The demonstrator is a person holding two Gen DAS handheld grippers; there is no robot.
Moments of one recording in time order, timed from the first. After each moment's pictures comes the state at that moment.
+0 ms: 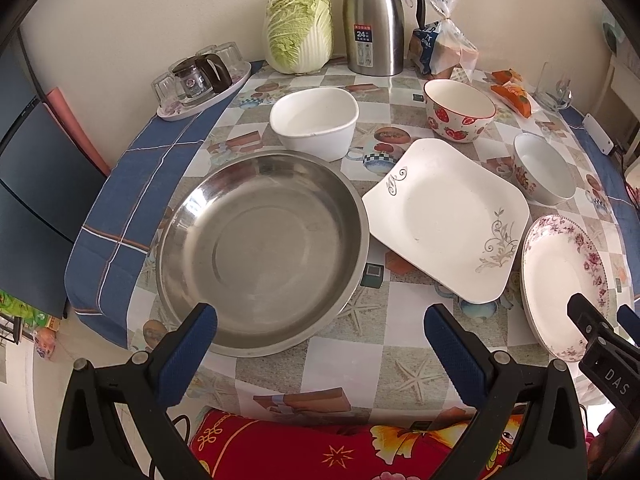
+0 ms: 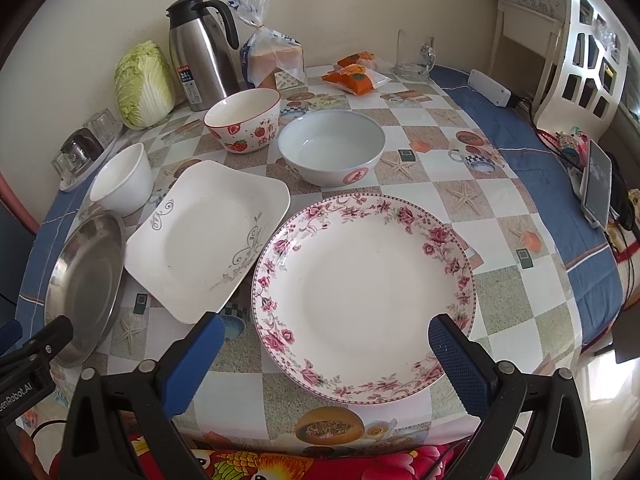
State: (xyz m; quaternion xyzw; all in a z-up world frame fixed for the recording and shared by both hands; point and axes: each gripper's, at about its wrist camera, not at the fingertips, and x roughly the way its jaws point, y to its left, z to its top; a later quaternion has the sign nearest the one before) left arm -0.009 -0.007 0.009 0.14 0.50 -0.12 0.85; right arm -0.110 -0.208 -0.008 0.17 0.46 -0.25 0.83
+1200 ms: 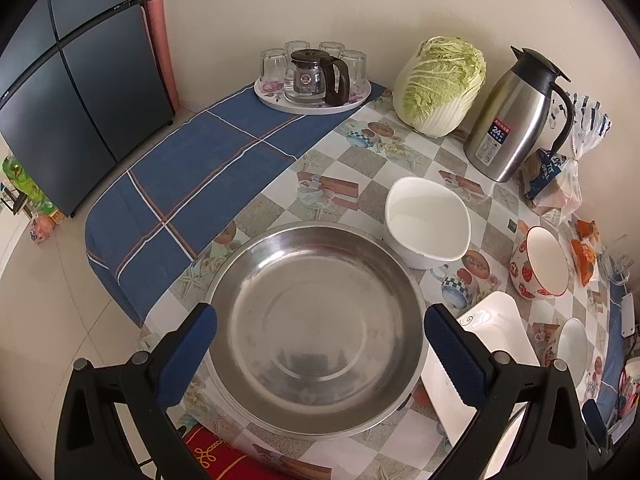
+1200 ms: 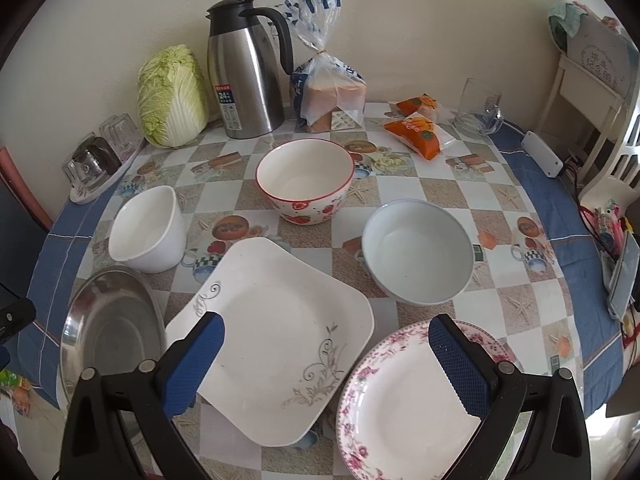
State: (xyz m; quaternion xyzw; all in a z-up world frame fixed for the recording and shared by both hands) left arm 0.095 0.046 0.048 -0.04 0.50 0.04 0.86; right arm 0.019 -0.198 0.028 0.13 0.46 -0.21 0.85
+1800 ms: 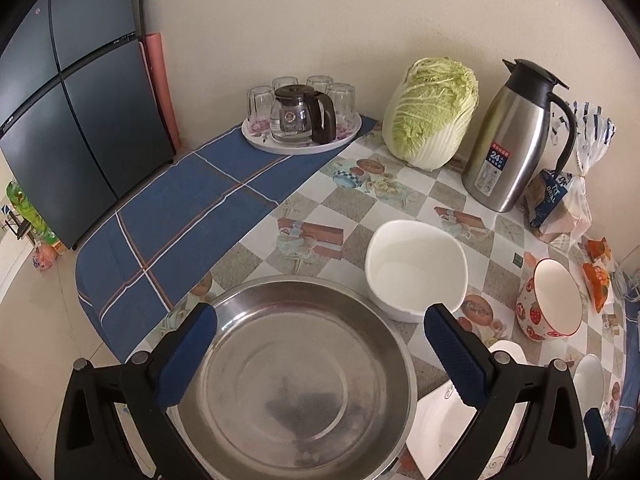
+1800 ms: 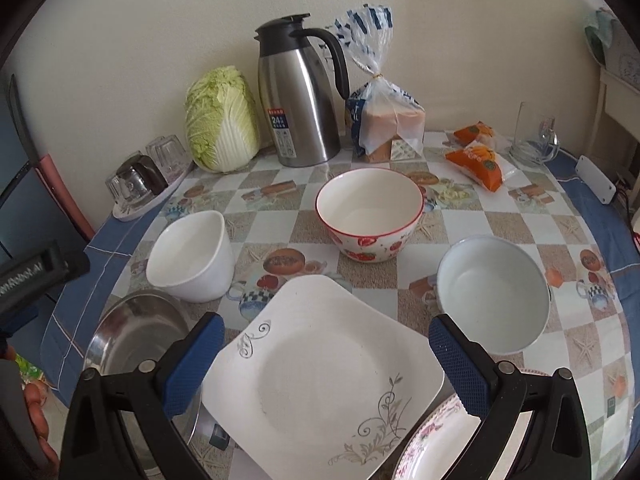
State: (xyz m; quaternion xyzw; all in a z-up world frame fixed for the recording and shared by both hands) left arm 0.129 0.018 0.036 -0.02 0.44 0.05 0.90; right arm 0.042 -0.189 0.010 0.14 0.38 -0.13 0.90
